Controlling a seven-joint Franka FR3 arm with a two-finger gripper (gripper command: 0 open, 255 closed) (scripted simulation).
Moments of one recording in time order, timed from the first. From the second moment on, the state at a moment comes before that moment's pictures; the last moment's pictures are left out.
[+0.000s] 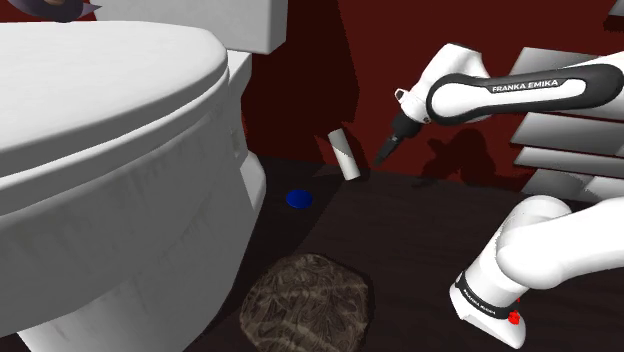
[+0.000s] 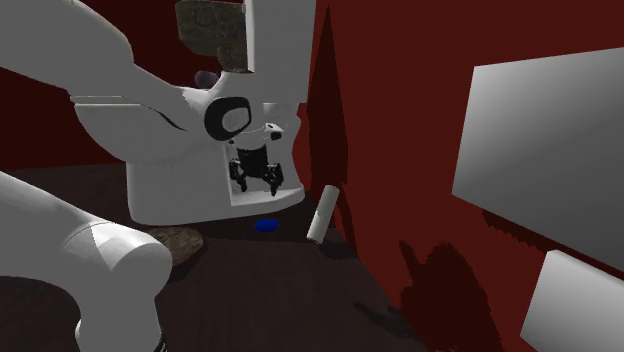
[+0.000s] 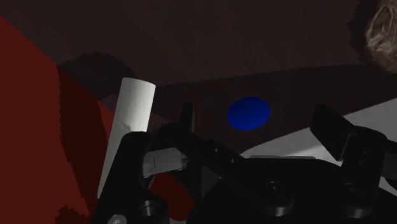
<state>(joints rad) -0.06 -0.71 -0.13 -2.71 0.07 2.27 -0.34</state>
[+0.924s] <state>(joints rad) 0.70 -0.27 -0.95 -2.65 0.62 3.12 -1.00</state>
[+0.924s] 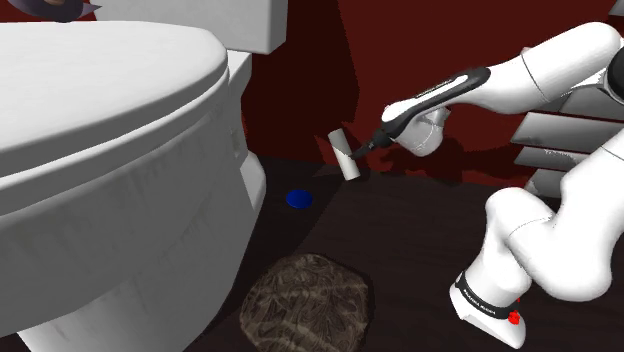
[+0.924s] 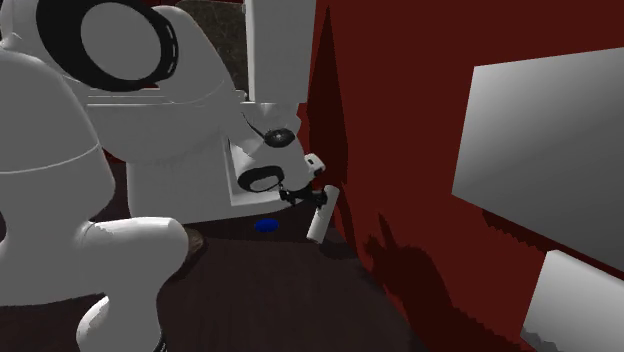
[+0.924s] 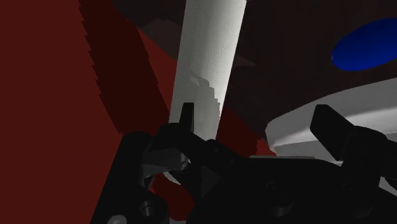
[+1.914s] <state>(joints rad) 1.65 -0.56 -1.87 -2.43 0.64 3.44 -1.24</state>
